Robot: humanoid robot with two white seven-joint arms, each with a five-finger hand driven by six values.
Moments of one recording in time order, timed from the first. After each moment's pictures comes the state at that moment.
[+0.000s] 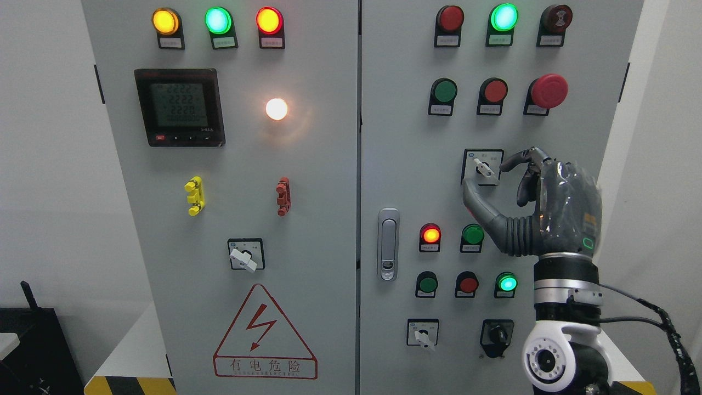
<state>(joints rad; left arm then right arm) 0.06 -0.08 0.00 0.00 0.04 -0.09 0.09 -0.66 0.05 0.07 -1.88 1.01 0.33 0.00</state>
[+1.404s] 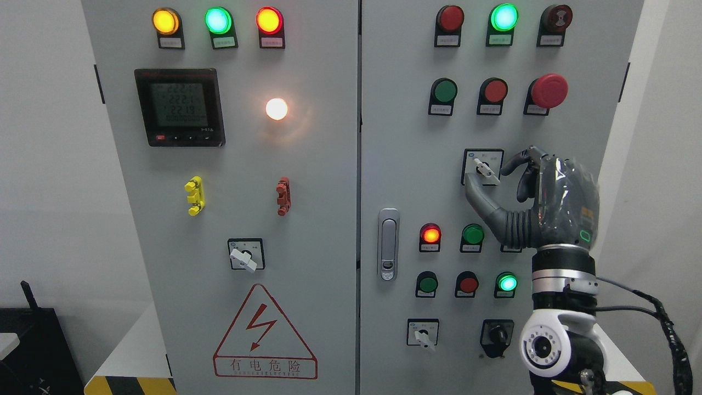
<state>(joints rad) 0.06 -0.08 0.00 0.00 0.04 -0.09 0.09 -0.69 0.05 0.06 -1.83 1.01 0.35 0.00</state>
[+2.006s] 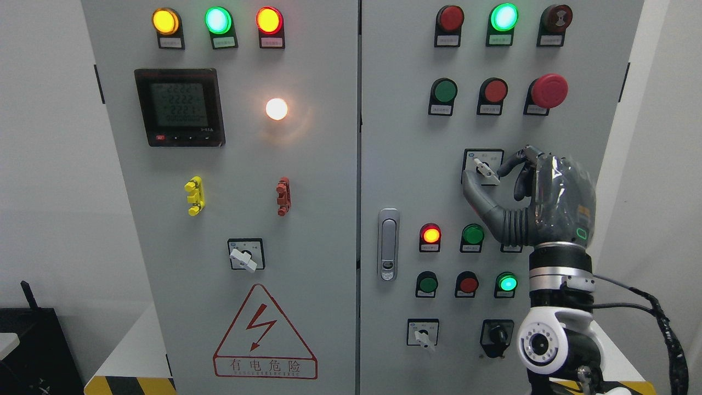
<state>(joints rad) 0.06 -0.08 0.00 0.00 0.04 -0.09 0.09 -0.70 0.05 0.06 -1.82 1.01 0.35 0.00</state>
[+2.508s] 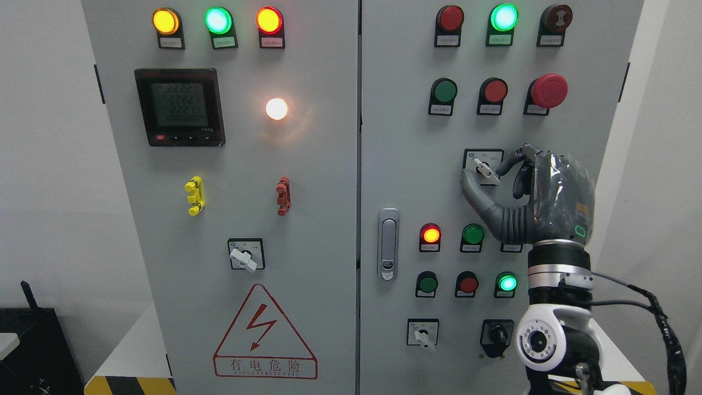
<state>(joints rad) 0.06 -0.08 0.00 0.00 0.04 -0.09 0.09 -0.71 0.05 0.06 -1.81 1.02 0.35 0.00</state>
